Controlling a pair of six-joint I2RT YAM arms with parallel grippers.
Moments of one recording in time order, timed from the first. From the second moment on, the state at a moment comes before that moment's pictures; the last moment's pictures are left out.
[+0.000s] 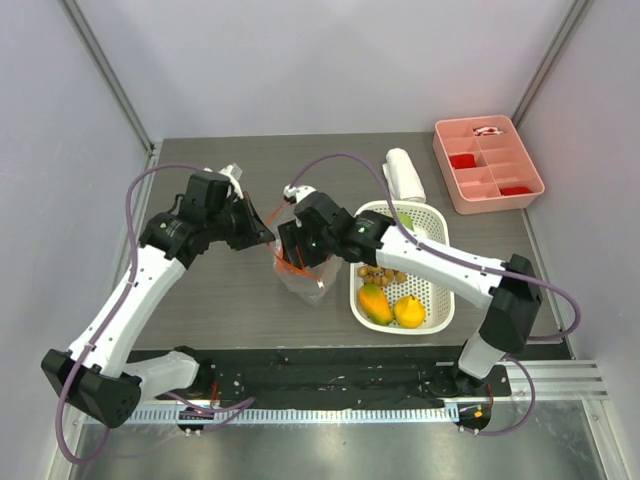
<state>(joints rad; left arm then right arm) -0.42 1.14 1.26 -0.83 0.21 -0.71 0.99 1.67 1.49 -0.63 0.03 0.47</state>
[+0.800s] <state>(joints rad) -0.42 1.07 1.11 -0.80 0.29 -0.74 0.86 1.71 1.63 -0.68 -0.15 0.95</state>
